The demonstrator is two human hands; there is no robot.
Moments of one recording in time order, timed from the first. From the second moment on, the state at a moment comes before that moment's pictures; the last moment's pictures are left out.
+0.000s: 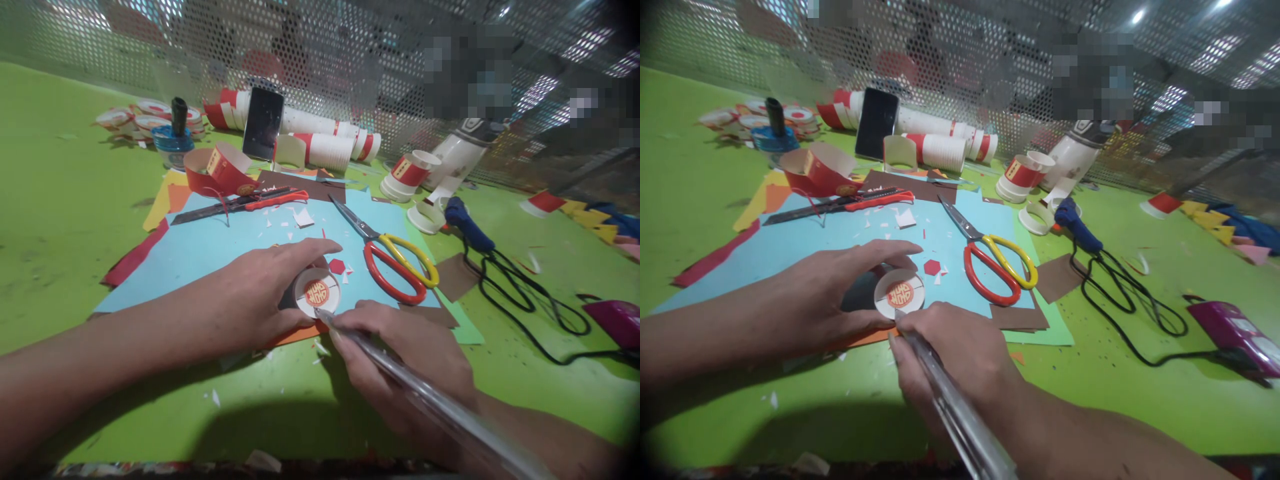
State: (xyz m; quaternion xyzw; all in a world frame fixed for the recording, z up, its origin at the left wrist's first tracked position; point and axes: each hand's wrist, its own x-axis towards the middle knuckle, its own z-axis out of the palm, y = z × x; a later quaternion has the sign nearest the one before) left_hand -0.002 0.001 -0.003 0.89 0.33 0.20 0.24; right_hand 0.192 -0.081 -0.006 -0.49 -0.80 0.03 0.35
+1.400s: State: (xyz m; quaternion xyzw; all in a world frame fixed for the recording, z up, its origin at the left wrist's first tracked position) left_hand -0.003 -0.003 0.001 0.90 0.32 0.20 0.21; right_hand 0.190 -0.083 0.002 -0.53 -0.77 0.07 0.34
